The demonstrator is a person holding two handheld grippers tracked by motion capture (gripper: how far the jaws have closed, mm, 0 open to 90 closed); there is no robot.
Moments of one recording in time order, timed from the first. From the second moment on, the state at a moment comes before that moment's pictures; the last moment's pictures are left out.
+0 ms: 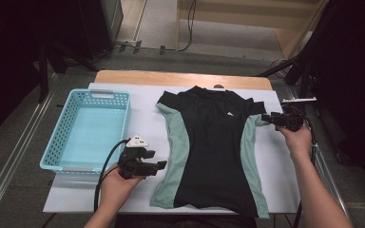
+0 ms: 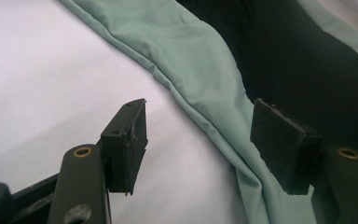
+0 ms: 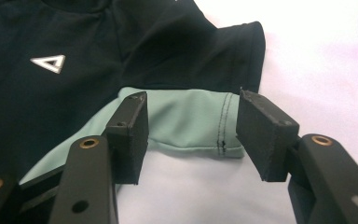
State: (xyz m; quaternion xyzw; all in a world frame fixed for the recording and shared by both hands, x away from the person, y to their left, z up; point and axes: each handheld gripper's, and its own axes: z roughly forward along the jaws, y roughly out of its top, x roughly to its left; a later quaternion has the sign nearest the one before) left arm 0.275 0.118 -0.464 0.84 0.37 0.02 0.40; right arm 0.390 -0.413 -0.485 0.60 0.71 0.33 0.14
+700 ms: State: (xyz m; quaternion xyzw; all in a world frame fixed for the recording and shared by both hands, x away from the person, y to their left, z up) left arm 0.263 0.114 -0.469 0.84 0.37 0.02 0.40; right arm 0.423 -0.410 -0.513 0.62 0.71 0.29 0.17
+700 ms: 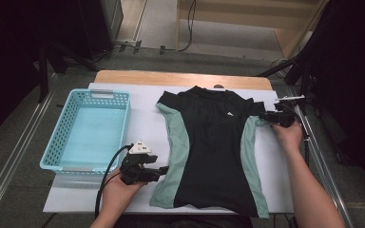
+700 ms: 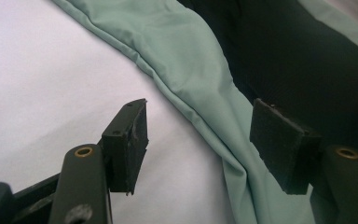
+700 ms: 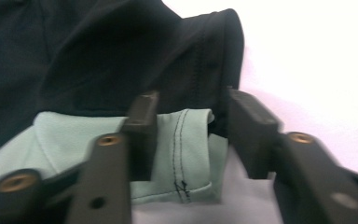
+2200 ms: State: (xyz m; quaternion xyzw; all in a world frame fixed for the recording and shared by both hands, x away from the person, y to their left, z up) left arm 0.288 0.096 -0.460 0.83 0.35 -0.01 0.42; right arm 0.347 -0.419 -0.470 0.62 0.69 0.34 0.14
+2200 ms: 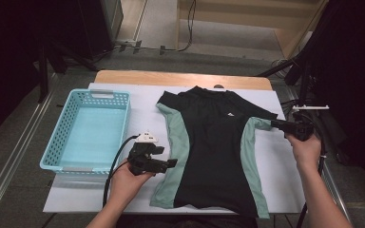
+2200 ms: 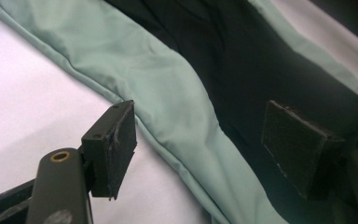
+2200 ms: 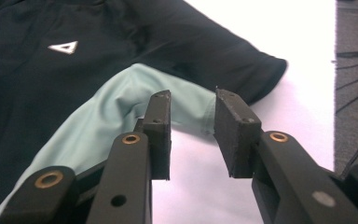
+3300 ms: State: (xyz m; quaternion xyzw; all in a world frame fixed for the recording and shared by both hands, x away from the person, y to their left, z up) left arm 0.359 0.085 -0.446 0.83 0.38 0.01 0.41; right arm 0.329 -0.397 -0.477 0.56 0.74 0.36 0.11
